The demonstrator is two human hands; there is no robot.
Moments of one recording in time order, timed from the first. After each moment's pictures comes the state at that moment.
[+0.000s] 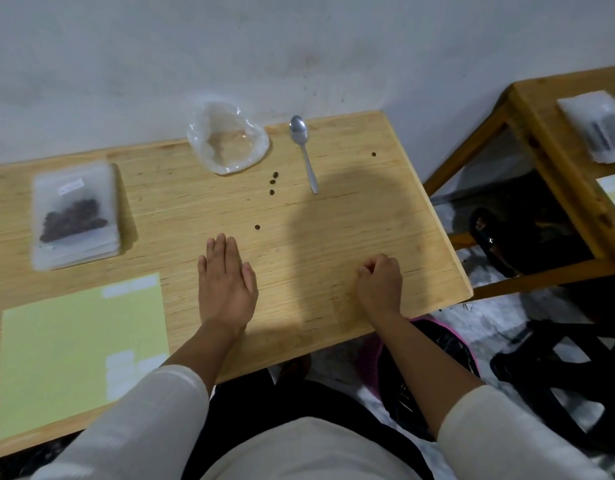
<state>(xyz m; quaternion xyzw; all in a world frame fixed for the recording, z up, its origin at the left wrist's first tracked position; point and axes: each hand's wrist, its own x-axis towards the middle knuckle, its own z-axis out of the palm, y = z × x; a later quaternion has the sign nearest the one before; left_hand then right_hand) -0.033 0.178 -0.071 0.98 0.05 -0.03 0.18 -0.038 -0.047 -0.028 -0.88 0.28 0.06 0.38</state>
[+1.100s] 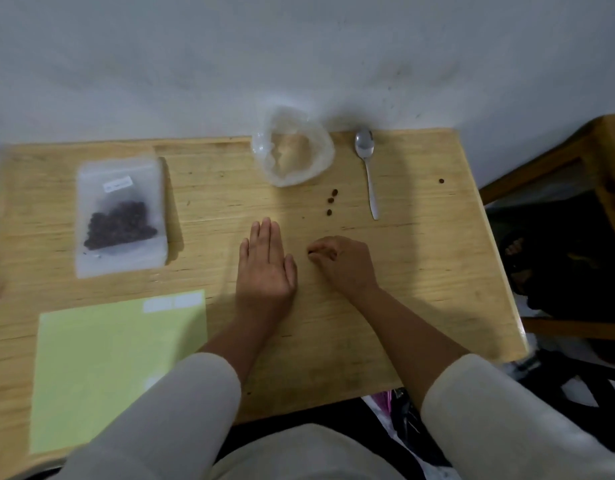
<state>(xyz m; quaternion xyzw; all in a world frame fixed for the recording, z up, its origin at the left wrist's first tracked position) 0.022 0.201 -0.074 0.98 0.02 -0.01 0.21 0.062 0.064 -0.034 -0.92 -0.02 0.14 0.36</state>
